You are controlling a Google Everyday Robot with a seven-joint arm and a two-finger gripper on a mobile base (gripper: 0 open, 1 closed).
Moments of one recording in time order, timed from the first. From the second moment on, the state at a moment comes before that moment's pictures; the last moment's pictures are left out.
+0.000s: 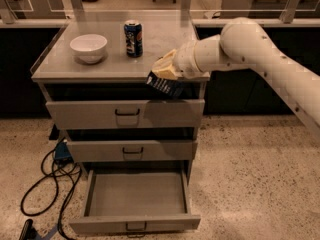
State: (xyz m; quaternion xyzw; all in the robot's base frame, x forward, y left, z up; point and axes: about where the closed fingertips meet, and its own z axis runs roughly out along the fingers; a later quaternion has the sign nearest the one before) arm 0.692 -0.021 0.872 -0.56 0.66 0.15 0.48
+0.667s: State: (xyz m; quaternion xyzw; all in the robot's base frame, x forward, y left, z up) arm 0.778 0.026 0.940 -0.60 0.63 0.09 0.48
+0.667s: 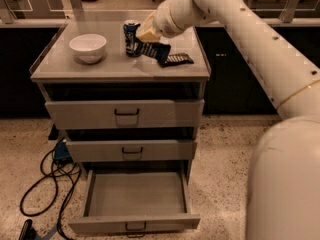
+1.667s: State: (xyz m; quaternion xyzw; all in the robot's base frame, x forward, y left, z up) arm 0.851 -0.115 1.065 -0.49 0.65 -0.03 0.58
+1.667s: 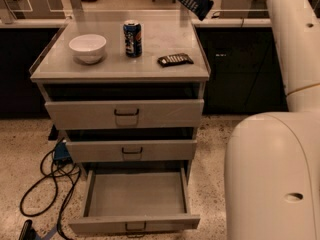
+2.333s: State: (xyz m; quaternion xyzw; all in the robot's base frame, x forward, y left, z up) arm 0.878 -0.142 0.966 -0.47 0.68 0.03 0.56
